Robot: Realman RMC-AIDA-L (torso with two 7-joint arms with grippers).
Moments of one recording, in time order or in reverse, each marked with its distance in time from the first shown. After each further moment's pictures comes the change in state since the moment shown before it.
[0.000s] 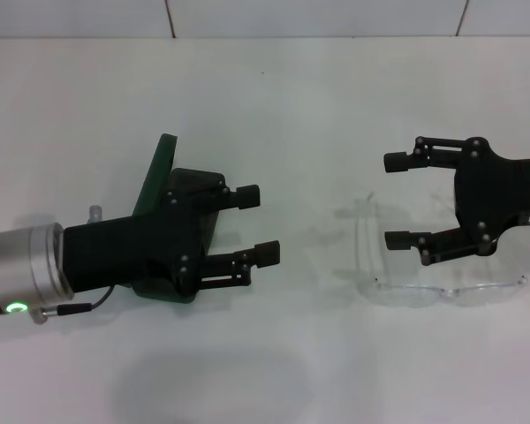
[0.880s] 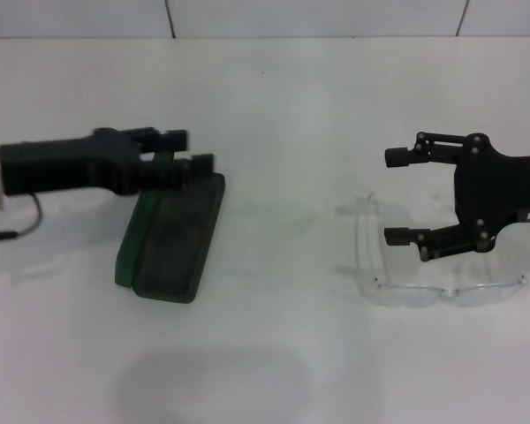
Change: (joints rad) left arm 0.003 0.041 -0.075 0.384 0.168 -0.112 -0.647; right arm -0.011 0.006 0.002 -0.022 0.000 0.017 -0.028
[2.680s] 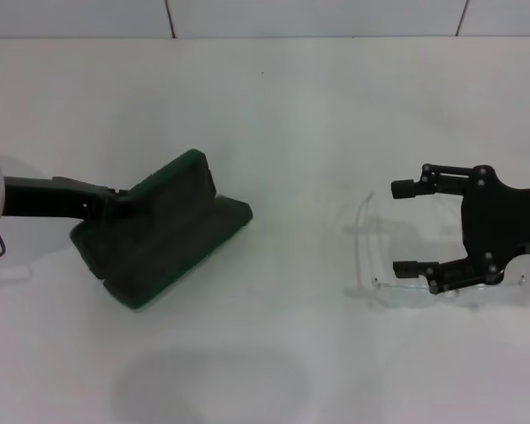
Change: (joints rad) left arm -0.026 -0.065 -0.071 0.149 0.511 -0.157 -0.318; right arm -0.047 0.013 0.003 -0.014 -0.040 -0.024 -0.026
